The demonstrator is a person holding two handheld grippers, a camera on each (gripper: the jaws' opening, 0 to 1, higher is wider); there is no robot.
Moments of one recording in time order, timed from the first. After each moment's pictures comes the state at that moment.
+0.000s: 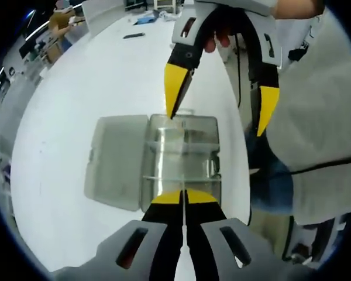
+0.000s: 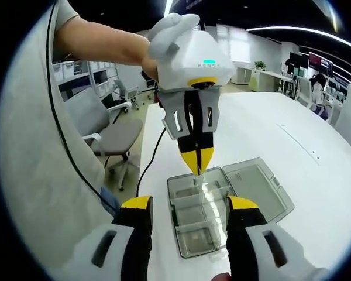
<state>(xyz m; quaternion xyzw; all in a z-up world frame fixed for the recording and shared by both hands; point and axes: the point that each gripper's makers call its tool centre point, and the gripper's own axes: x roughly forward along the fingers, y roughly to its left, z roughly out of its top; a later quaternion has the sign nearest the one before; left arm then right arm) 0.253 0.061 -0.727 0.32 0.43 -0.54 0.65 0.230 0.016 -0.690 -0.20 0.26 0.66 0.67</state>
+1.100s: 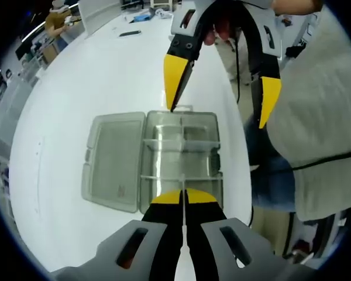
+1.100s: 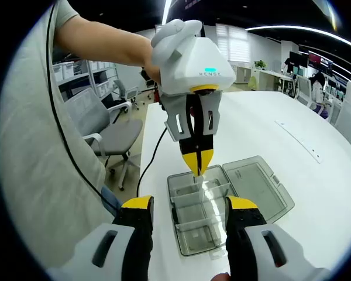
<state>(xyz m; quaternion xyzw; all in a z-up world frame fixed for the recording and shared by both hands) 0.254 0.061 -0.736 0.33 0.43 -0.55 0.64 0.230 0.013 -0.690 -0.20 0.26 0.66 0.67</state>
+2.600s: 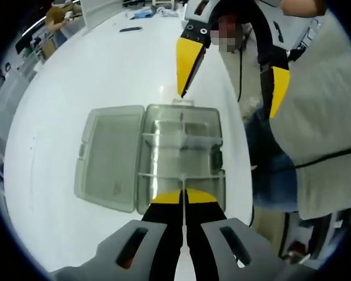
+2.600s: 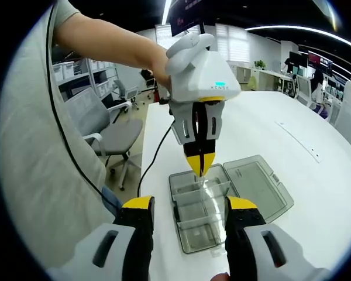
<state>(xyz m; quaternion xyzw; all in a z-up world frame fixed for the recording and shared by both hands) 0.254 0.064 -0.748 0.31 0.44 -0.55 0.63 0.228 0.009 -0.689 -0.20 0.26 0.66 0.67</state>
